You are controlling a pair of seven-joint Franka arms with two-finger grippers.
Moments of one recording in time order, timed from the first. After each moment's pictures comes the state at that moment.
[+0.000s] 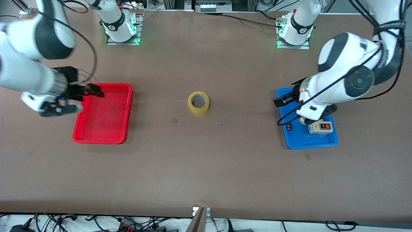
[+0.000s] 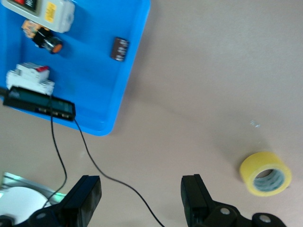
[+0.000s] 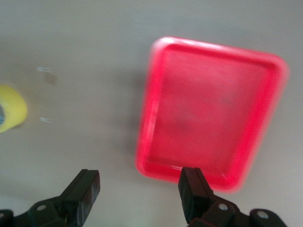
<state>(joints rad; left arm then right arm) 0.04 0.29 -0.33 -1.59 -0.12 1.58 -0.73 0.16 0.21 0.02 -1.73 0.09 1.76 -0.05</state>
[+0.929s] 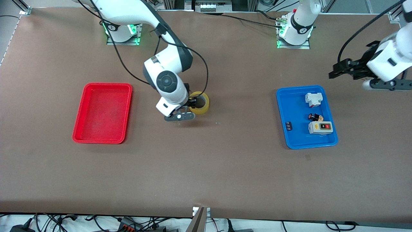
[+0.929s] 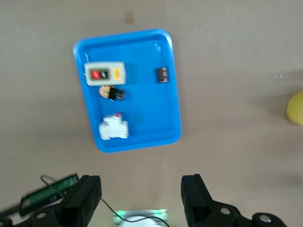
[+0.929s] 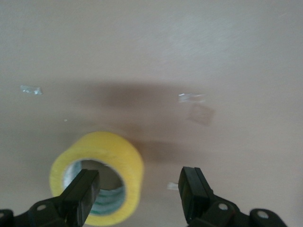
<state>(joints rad) 0.05 0.00 -0.08 -1.62 -0.04 1.47 0.03 0.65 0.62 0.02 -1.61 0.10 2.16 0.54</state>
